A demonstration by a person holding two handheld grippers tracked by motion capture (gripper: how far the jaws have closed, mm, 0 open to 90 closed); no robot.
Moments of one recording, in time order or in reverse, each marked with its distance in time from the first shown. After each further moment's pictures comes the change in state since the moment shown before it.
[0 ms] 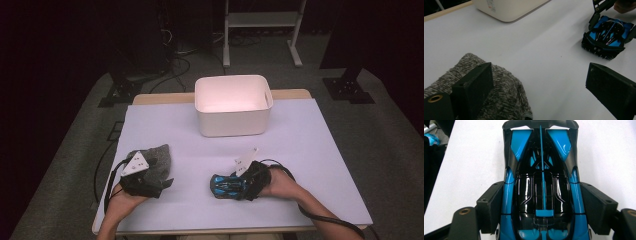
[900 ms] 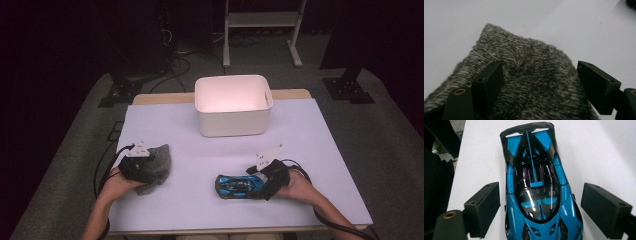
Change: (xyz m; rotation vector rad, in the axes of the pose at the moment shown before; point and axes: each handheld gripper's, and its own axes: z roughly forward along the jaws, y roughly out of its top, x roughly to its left) left arm 0.059 -0.008 0.029 0.239 -0.052 0.039; right arm 0.004 -0.035 -0.040 -0.117 -0.039 0.142
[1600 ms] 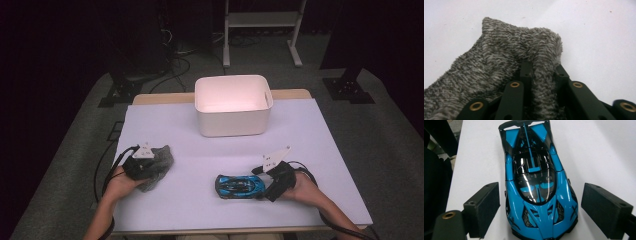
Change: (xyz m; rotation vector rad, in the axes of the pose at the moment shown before) left arm 0.000 0.001 0.010 0.048 0.007 0.043; right arm 0.002 -0.013 -0.010 -0.011 -0.035 0.011
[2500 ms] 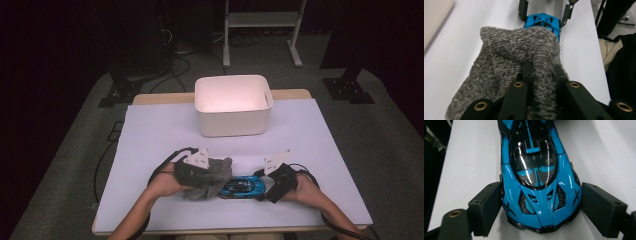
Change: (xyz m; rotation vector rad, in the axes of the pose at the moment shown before) left arm -0.117 0.122 0.035 -0.073 -0.394 0.345; right arm -0.002 -0.013 0.005 0.036 0.001 -0.015
